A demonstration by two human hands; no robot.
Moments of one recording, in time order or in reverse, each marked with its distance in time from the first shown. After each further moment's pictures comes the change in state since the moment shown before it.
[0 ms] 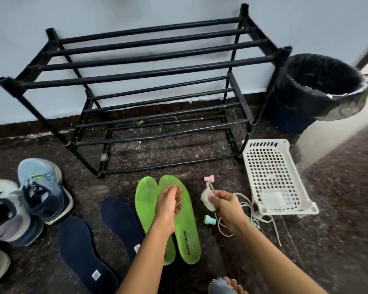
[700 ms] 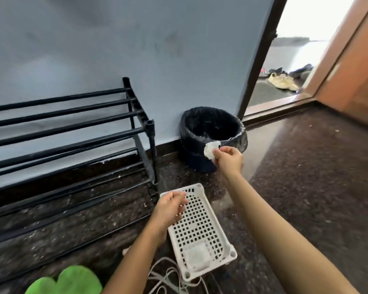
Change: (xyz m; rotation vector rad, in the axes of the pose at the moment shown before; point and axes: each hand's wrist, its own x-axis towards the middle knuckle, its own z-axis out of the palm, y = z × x) left_hand -0.045 0.061 0.253 0.419 -0.544 0.183; right_hand 0.061 -0.263 -0.203 0.231 0.738 -0.467
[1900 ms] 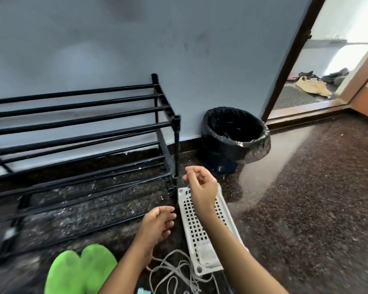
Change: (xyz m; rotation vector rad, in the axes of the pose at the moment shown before) left_hand -0.033 -0.039 -0.055 -0.076 0.172 -0.050; right_hand -0.118 0.054 0.037 -0.046 -0.380 -0.335
